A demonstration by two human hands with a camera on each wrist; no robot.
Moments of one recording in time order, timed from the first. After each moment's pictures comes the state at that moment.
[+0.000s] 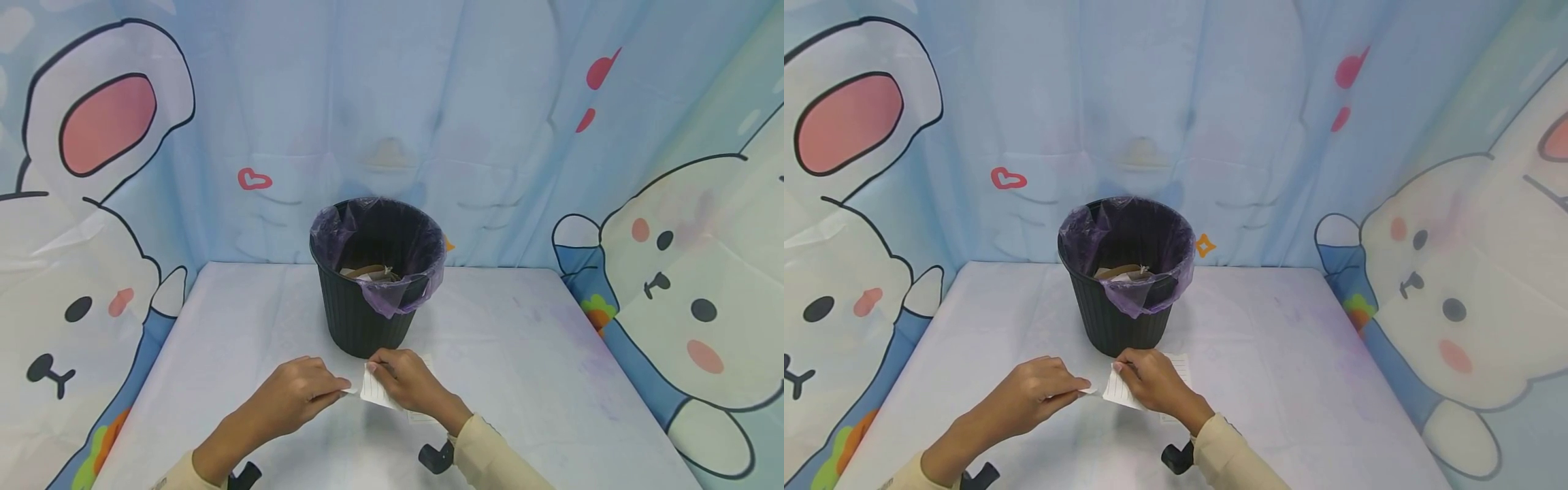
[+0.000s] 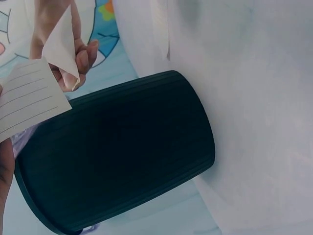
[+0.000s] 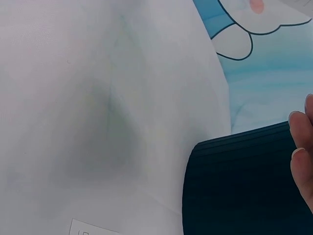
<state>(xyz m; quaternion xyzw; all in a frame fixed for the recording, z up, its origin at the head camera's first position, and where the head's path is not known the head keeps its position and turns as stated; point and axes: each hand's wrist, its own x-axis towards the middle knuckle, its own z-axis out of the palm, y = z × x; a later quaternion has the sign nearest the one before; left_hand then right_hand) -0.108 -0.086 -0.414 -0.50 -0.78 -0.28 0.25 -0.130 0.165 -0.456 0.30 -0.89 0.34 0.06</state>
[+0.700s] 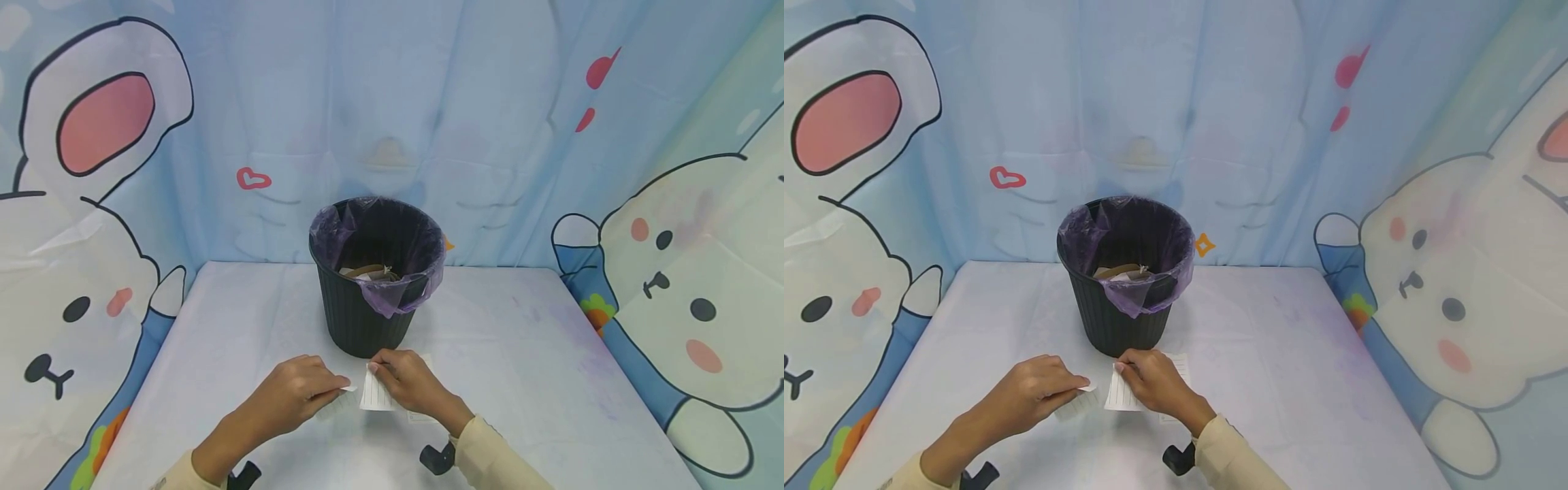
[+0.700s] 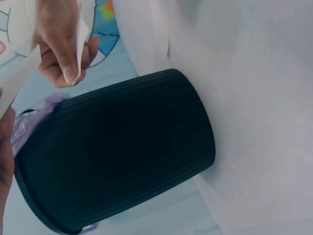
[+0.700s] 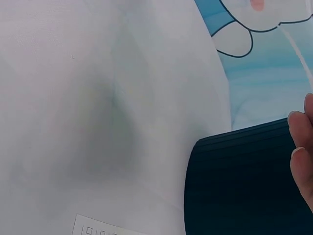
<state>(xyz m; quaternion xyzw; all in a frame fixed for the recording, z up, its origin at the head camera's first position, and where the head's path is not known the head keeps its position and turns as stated) -0.109 -0.086 -0.414 -0.49 -0.78 -0.29 0.25 -0.129 0.167 -0.457 0.29 -0.90 0.34 0.06</state>
